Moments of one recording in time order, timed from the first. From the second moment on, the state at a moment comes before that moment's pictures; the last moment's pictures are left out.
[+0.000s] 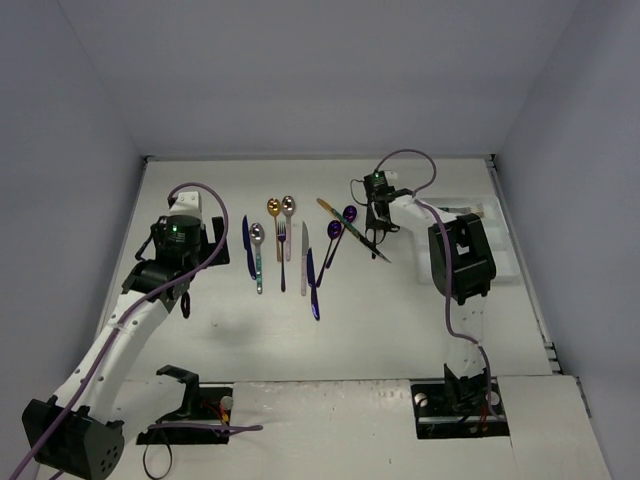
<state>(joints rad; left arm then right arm) -0.29 0.97 0.91 -0.58 -0.34 -0.25 0.36 2.12 1.49 -0.38 0.27 0.39</state>
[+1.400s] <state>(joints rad) -0.29 0.95 0.91 -0.58 -0.34 -0.25 0.26 2.22 1.89 -0.39 0.26 0.49</state>
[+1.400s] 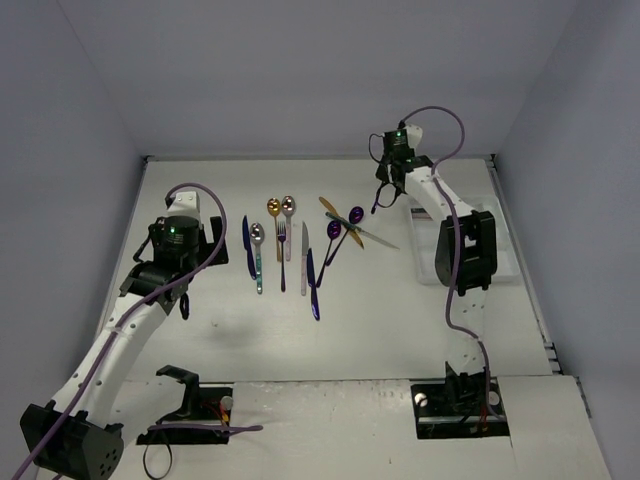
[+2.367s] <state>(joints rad) -0.29 0.95 0.91 -0.58 -0.34 -0.25 -0.12 1.96 1.36 -0.18 0.42 1.17</state>
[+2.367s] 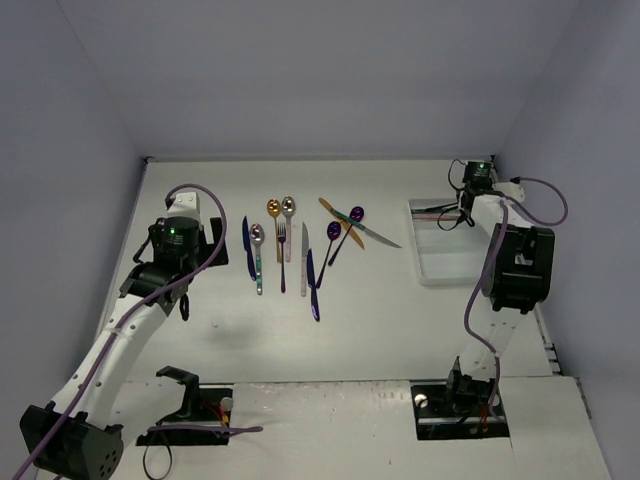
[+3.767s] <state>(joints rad) -0.50 1.55 1.15 -0.53 -0.10 -0.41 0.08 0.94 0.76 -0.20 0.09 0.57</state>
